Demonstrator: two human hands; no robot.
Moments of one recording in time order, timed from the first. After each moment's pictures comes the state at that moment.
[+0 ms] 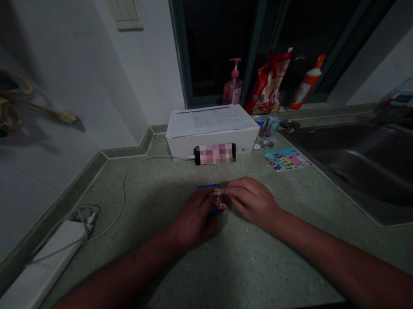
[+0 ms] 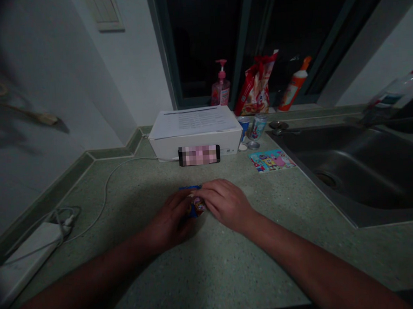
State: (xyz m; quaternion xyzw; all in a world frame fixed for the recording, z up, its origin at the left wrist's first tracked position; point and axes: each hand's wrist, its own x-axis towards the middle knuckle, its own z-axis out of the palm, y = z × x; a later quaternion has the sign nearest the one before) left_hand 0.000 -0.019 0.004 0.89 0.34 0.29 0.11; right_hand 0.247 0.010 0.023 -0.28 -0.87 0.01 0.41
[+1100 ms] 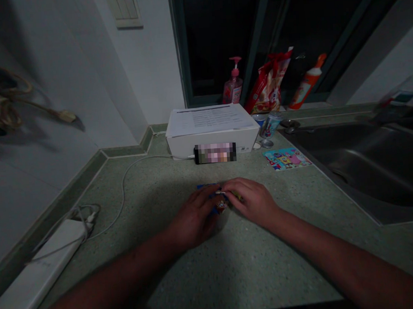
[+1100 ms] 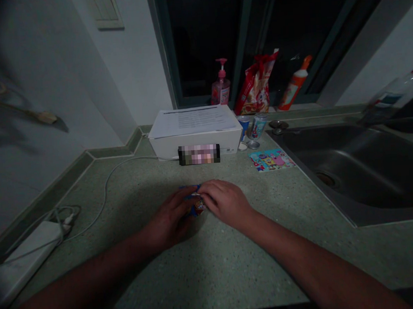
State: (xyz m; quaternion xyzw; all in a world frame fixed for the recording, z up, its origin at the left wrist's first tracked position) left_hand -0.002 -0.020 0.004 0.89 0.33 0.29 0.11; right_hand 0.241 0.011 0.023 -0.34 -0.86 0.07 0.36
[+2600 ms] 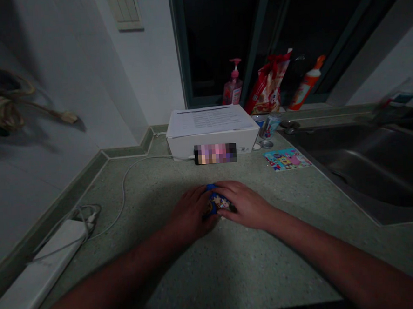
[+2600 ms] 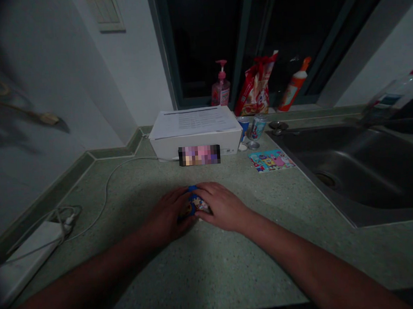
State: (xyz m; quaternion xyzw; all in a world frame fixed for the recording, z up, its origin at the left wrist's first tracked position) left_hand -0.003 -0.018 0.004 0.86 0.45 0.21 0.07; right_hand 0.237 0.015 0.010 -0.35 -0.90 0.13 0.23
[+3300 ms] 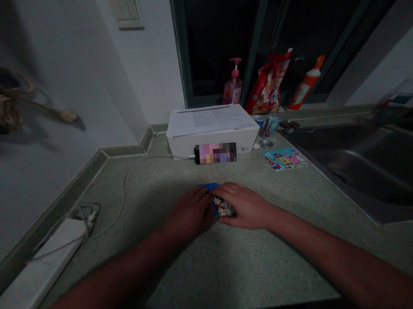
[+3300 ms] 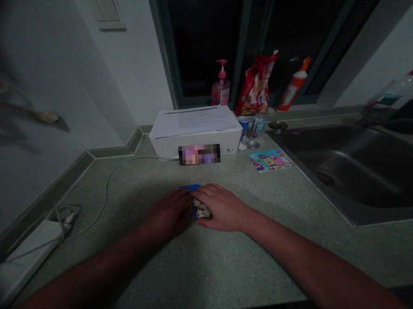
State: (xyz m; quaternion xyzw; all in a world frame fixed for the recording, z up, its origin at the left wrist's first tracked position) left_hand -0.002 -0.013 0.013 0.89 0.39 0.22 0.09; right_hand 0.235 0.012 0.020 -0.31 -0.91 0.17 0.21
